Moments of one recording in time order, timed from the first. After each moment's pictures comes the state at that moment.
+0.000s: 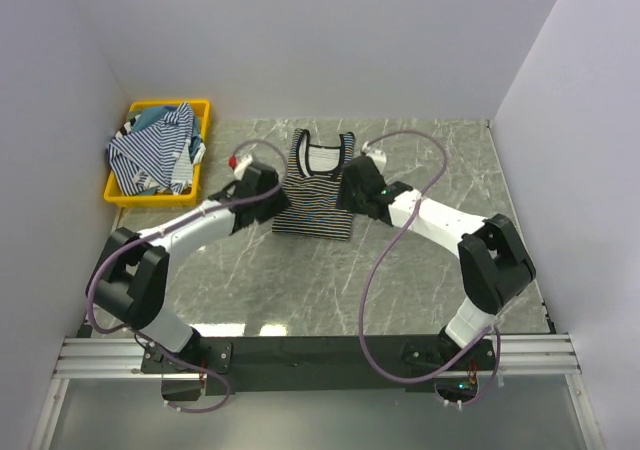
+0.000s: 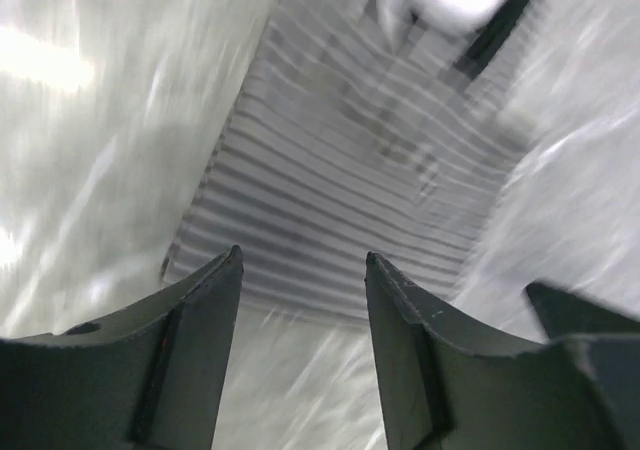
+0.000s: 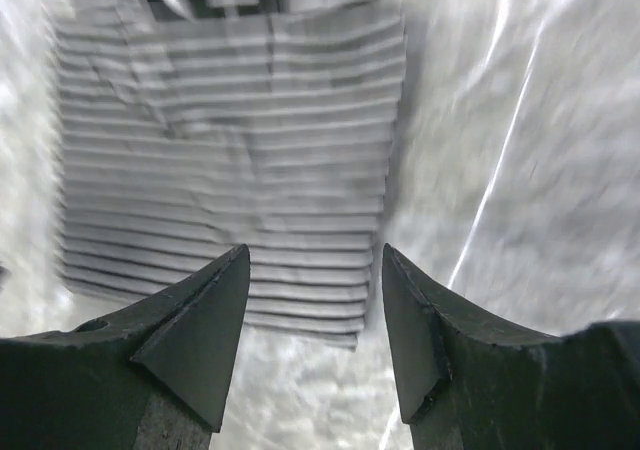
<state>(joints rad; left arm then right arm) -0.49 1.56 1.04 -0.22 -0.18 -0.94 0.59 1.67 1.18 -0.32 0.29 0.66</state>
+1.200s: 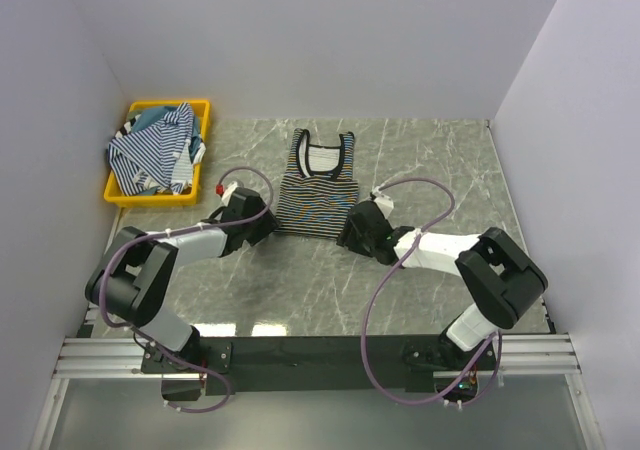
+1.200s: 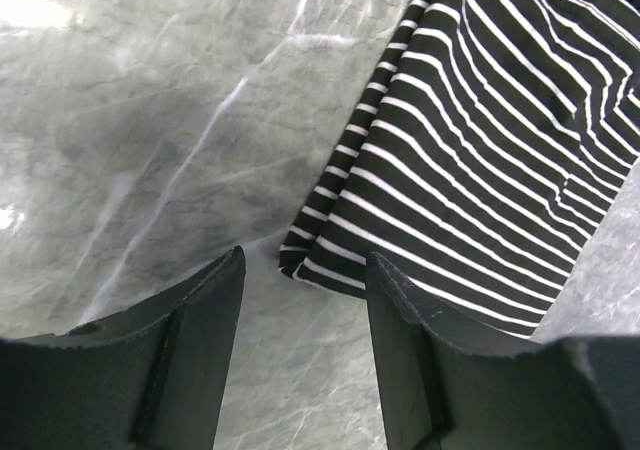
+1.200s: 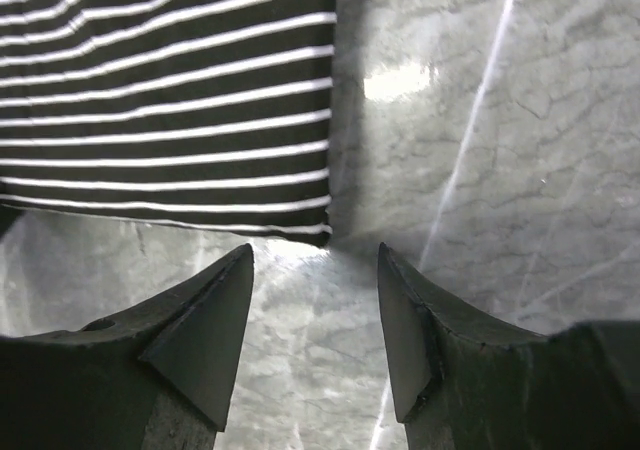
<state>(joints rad) -0.45 1.55 0.68 0.08 -0.10 -1.00 0.69 1.57 0.71 0.01 0.24 0.92</state>
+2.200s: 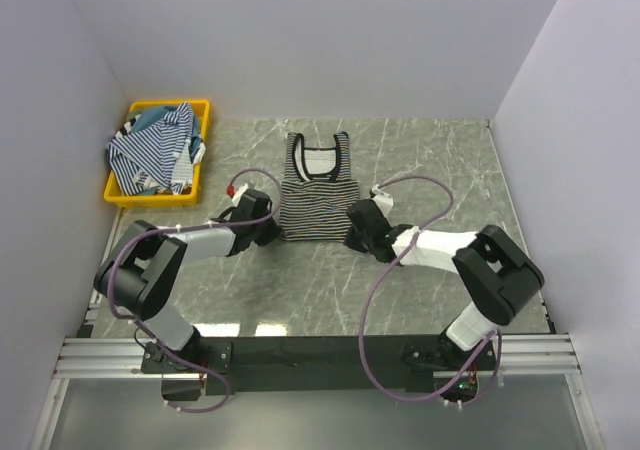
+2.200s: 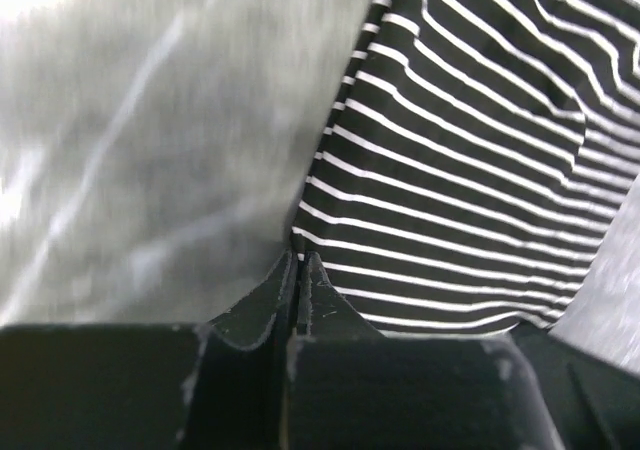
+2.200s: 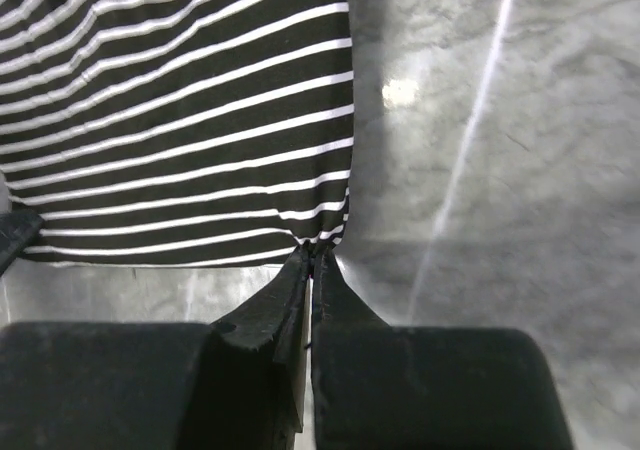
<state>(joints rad) -0.49 1.63 0.72 0.11 -0.08 -1.01 0.69 1.61 0.74 0.02 0.28 0.90</state>
